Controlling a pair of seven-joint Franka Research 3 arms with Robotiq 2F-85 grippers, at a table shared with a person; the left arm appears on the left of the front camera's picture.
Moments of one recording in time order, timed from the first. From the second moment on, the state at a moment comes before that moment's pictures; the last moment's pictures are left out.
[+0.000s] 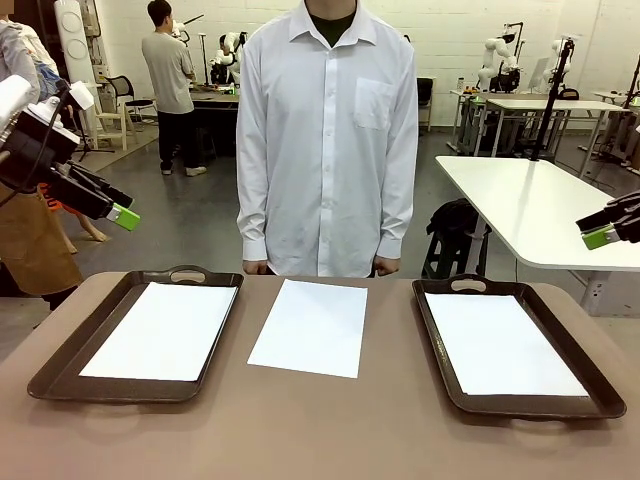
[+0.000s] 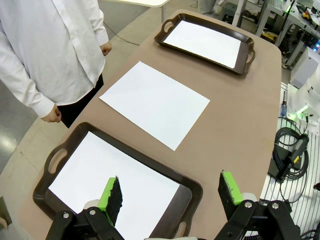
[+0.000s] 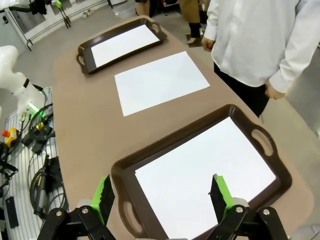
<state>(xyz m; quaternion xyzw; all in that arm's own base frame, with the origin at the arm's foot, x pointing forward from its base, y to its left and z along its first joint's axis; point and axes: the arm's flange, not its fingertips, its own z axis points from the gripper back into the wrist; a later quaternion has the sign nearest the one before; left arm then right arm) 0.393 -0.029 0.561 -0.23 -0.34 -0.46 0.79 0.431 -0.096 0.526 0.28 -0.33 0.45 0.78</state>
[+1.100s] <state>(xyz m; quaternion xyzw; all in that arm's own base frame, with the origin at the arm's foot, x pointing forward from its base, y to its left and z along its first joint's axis) 0.393 -0.029 0.561 -0.23 -0.34 -0.46 0.79 0.431 -0.096 0.527 0.28 -0.33 0.45 0.78</state>
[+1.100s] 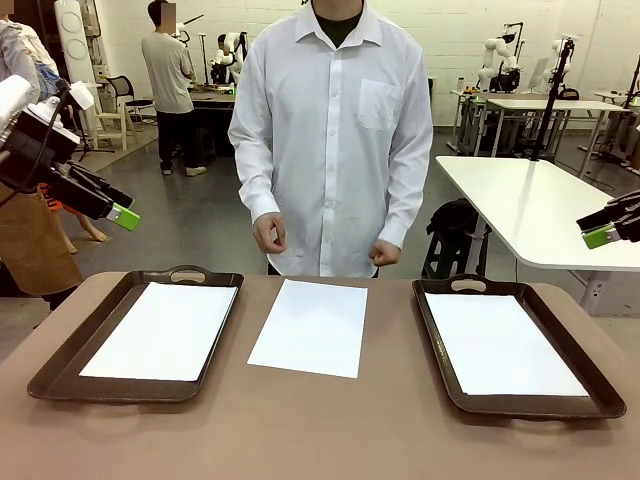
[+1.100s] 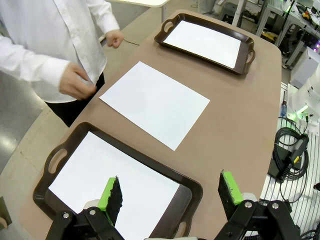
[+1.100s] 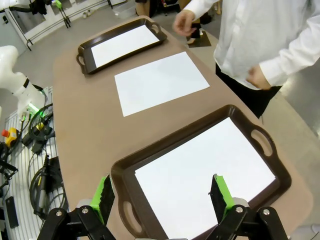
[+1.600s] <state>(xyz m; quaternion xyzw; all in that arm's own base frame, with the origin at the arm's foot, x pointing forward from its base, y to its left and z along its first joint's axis) 0.393 -0.029 0.561 -0.23 -0.34 -0.46 0.79 0.431 -0.096 0.527 0.28 -0.33 0.45 0.78</state>
